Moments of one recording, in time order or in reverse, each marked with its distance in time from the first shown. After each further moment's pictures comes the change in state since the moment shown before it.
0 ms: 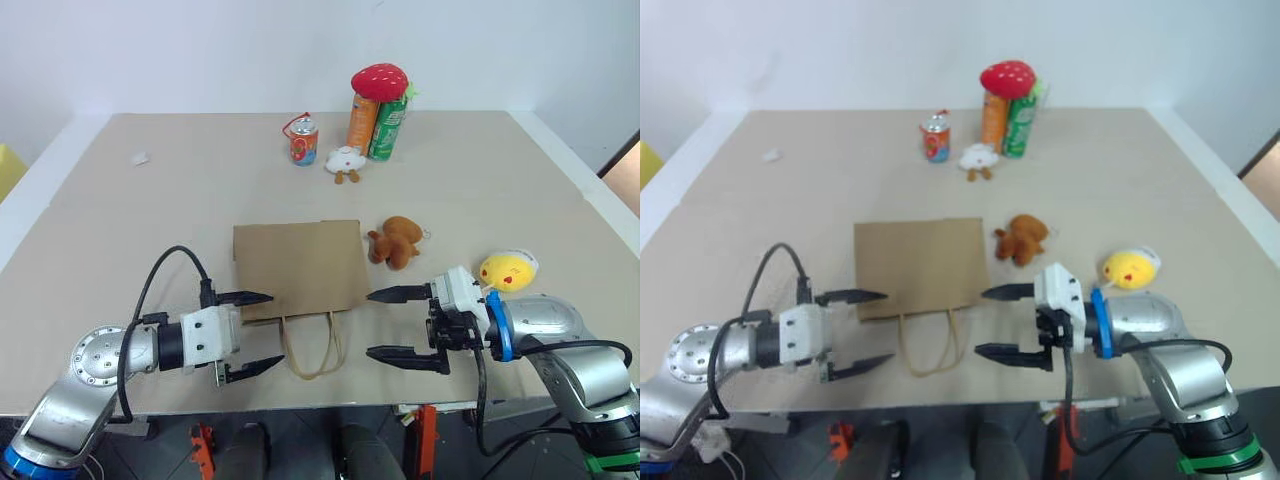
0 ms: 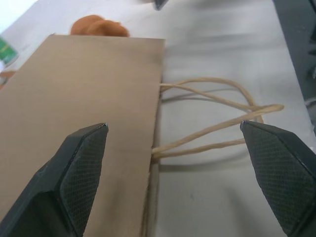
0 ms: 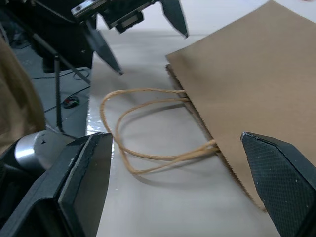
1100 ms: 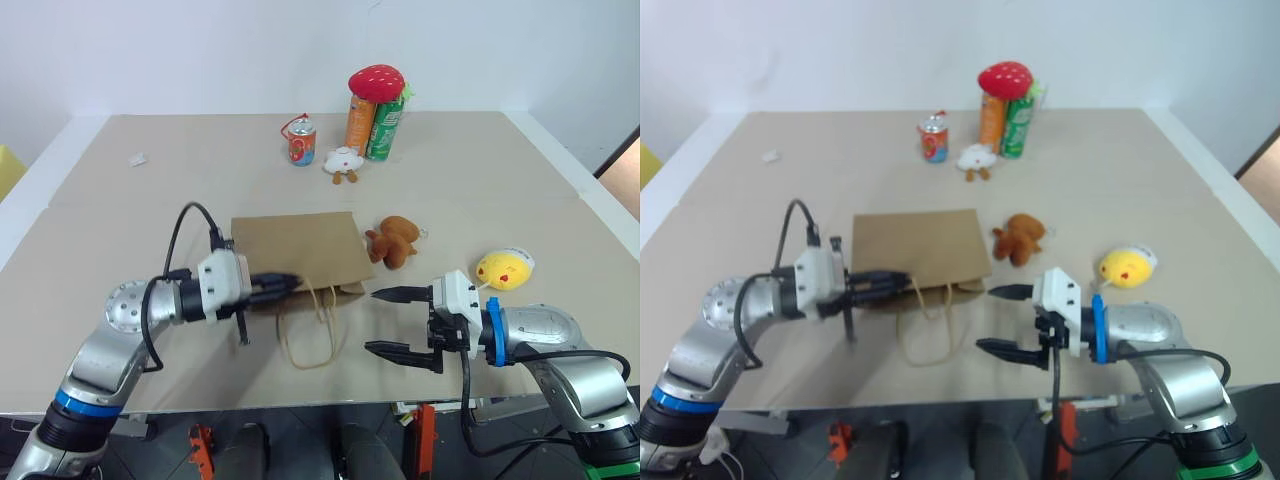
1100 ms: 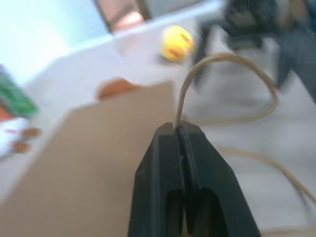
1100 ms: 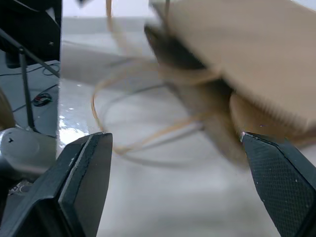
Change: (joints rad) left arm -0.313 -0.141 -0.062 0.196 -0.119 0.005 -0.015; right arm 0.046 0.017 0.001 0.006 -0.060 -0.022 -0.112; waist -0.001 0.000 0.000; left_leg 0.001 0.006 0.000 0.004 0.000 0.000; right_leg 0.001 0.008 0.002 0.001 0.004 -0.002
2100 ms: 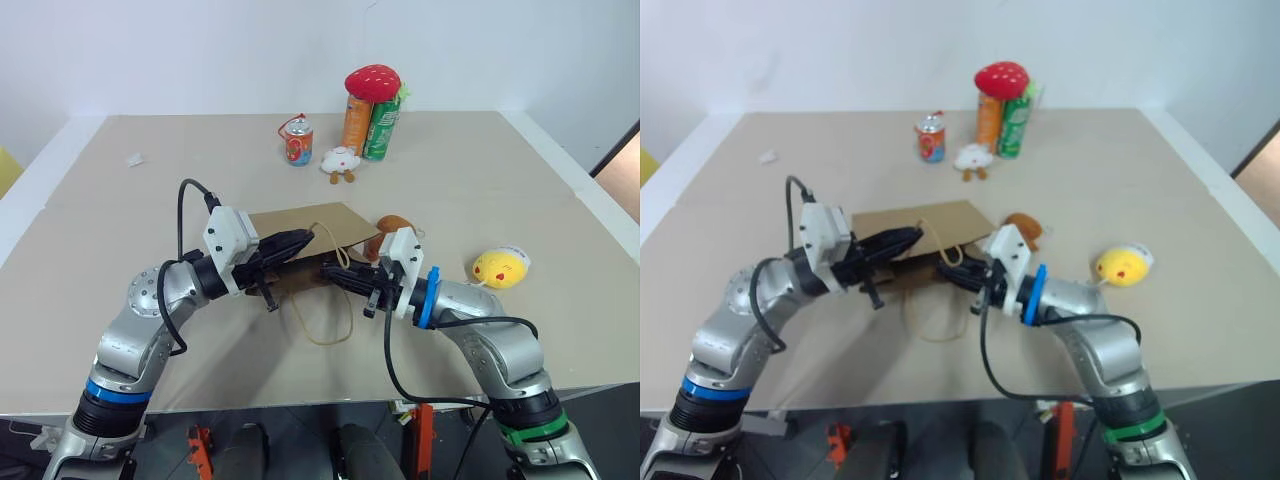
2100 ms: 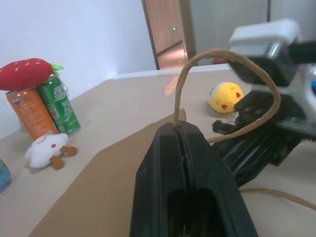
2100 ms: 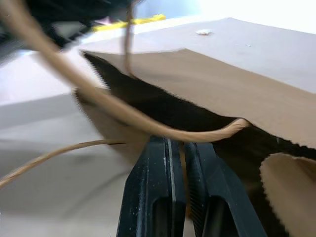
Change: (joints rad) left arm -0.076 -0.149 0.015 -0.024 -0.052 0.146 0.204; right arm -0.224 0.315 0.114 0.060 -0.042 0.152 -0.326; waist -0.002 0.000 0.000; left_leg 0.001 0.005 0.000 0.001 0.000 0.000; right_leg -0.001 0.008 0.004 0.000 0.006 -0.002
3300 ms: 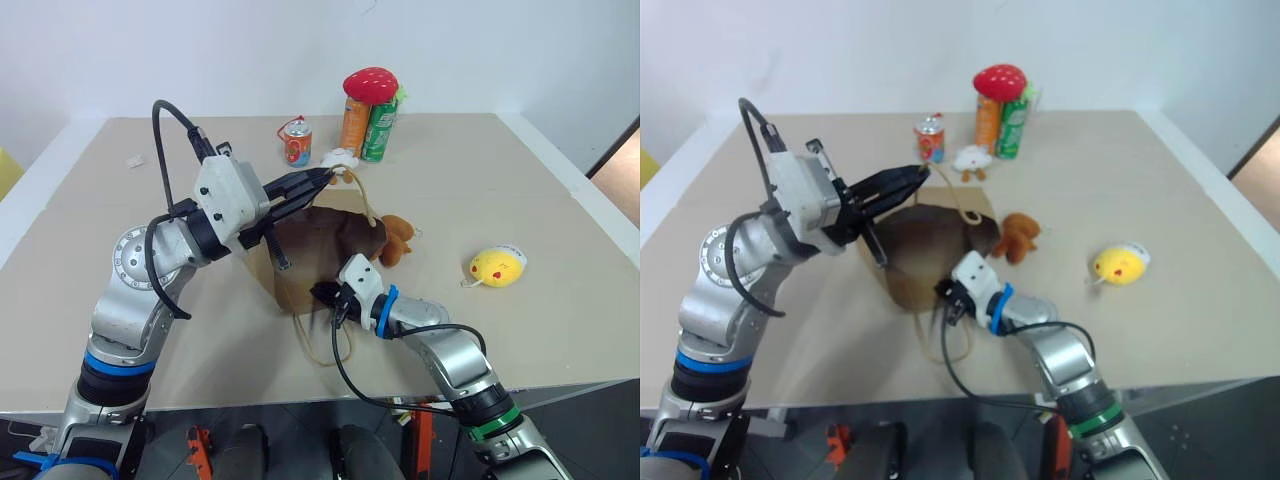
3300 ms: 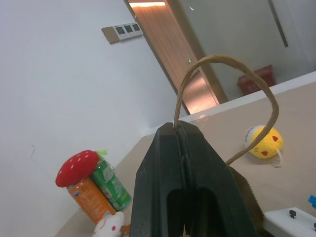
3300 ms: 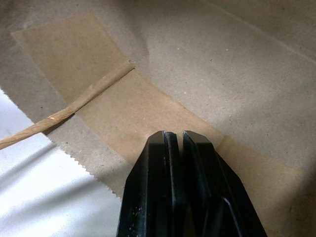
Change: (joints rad) left arm -0.198 -0.009 0.020 -0.084 0.091 -0.060 0.052; right arm -0.014 0.097 0.180 0.211 -0.287 -0.037 -0.160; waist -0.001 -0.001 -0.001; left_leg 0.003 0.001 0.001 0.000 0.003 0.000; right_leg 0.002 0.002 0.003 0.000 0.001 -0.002
